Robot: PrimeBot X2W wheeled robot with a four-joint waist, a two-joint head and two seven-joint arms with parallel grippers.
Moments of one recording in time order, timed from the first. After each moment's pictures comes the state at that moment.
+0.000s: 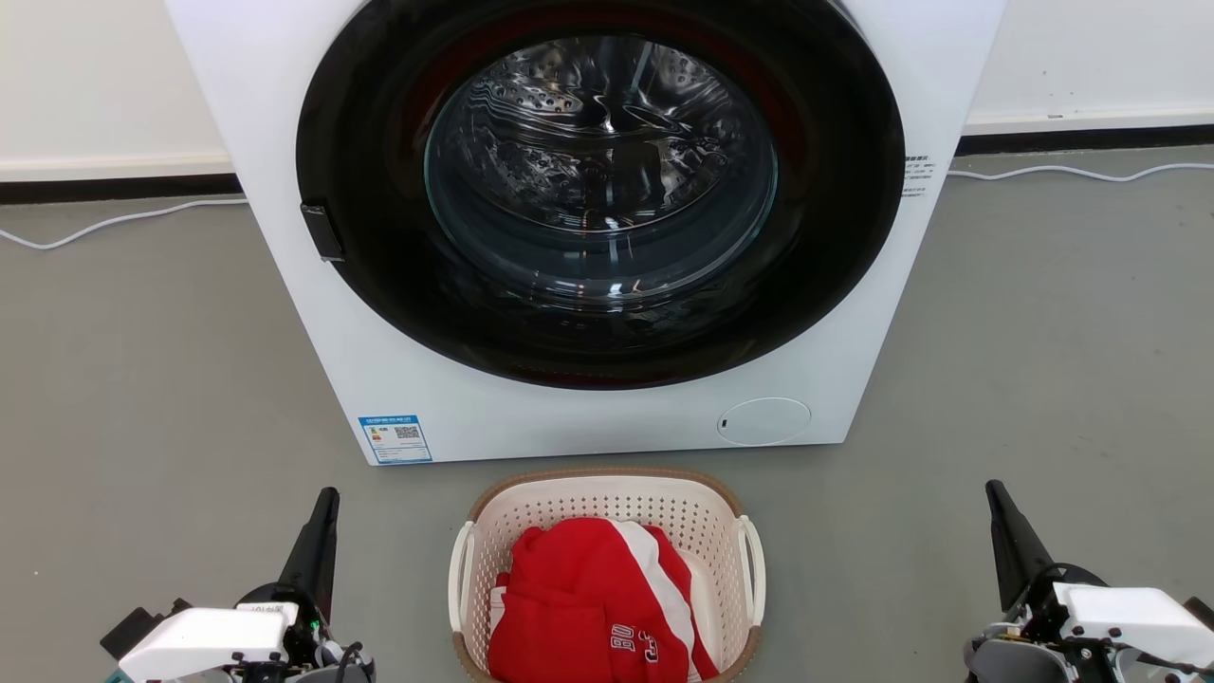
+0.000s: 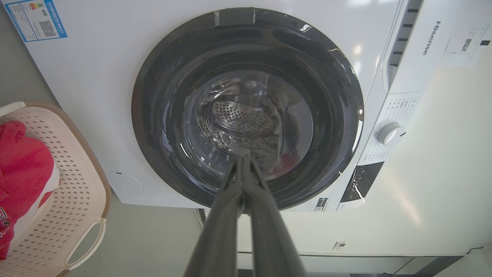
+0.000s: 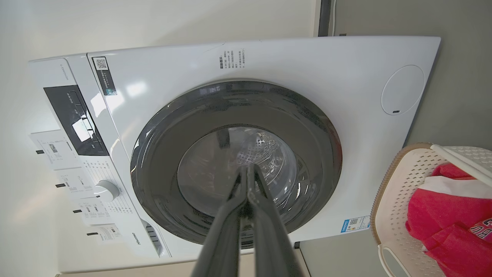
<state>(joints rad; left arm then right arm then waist) -0.05 0.04 0.09 0.27 -1.60 -0.12 0.11 -0.05 -0.05 -0.13 0.27 1.62 0.12 0.11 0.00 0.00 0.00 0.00</state>
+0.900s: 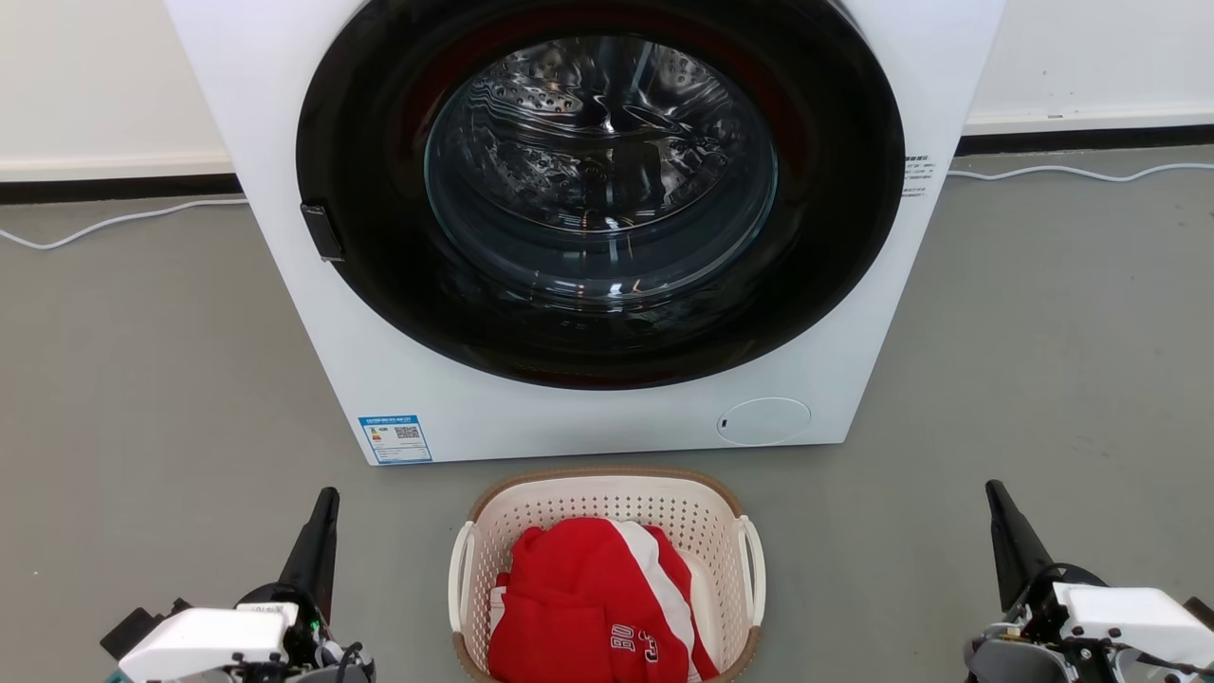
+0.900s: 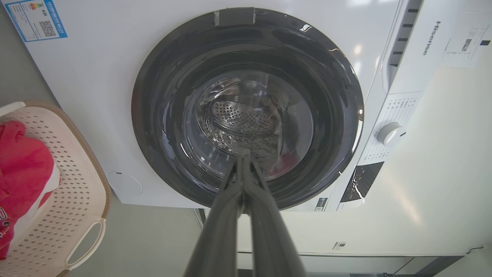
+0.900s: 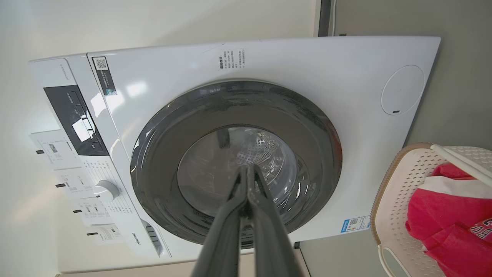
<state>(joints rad) -0.05 0.04 0.09 0.27 -1.60 -0.12 0.11 -0.05 -0.05 -0.13 0.27 1.62 0.12 0.11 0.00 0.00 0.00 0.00</state>
